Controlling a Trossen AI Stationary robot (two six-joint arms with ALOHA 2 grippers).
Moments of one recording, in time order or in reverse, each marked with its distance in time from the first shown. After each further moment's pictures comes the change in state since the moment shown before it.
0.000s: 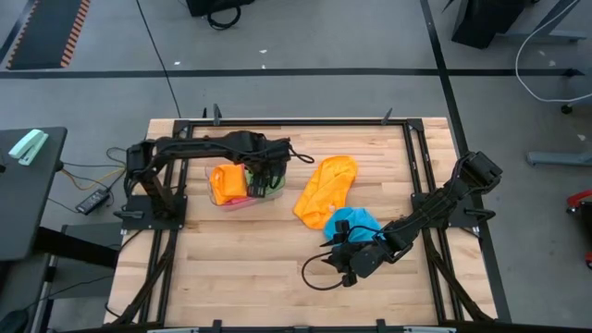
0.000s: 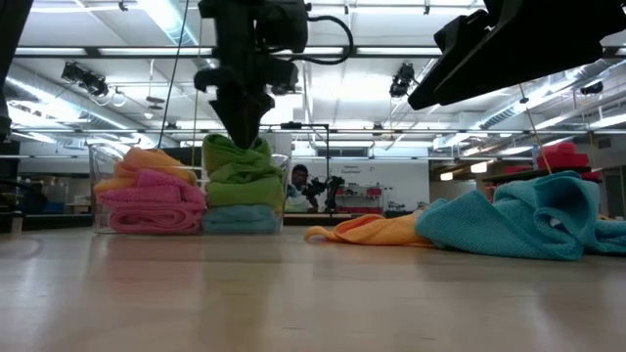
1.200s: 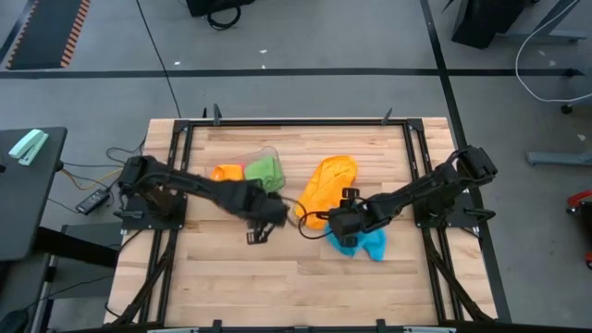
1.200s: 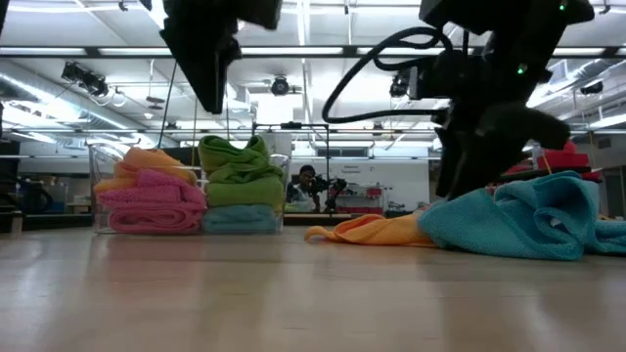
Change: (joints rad) left arm -0.471 -0.018 0.037 -0.092 -0.140 -0.655; right arm -0.297 0.000 0.056 -0.593 -0.149 0.134
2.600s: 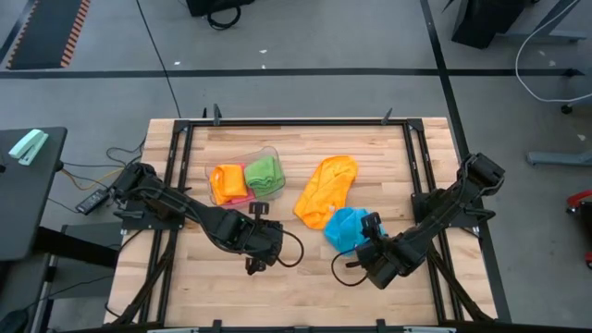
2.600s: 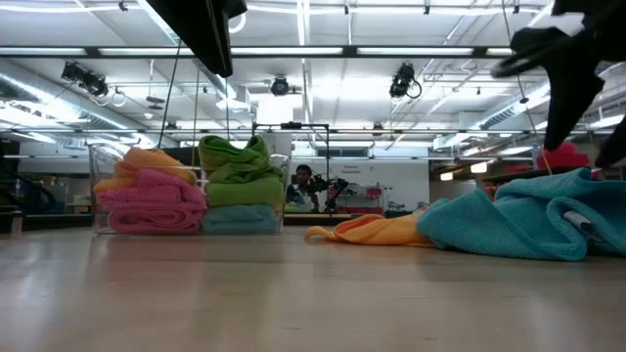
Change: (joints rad) left arm -0.192 0.001 -0.001 0.174 -0.104 -0.007; right arm 0.432 -0.001 0.096 -0.397 0.127 0.074
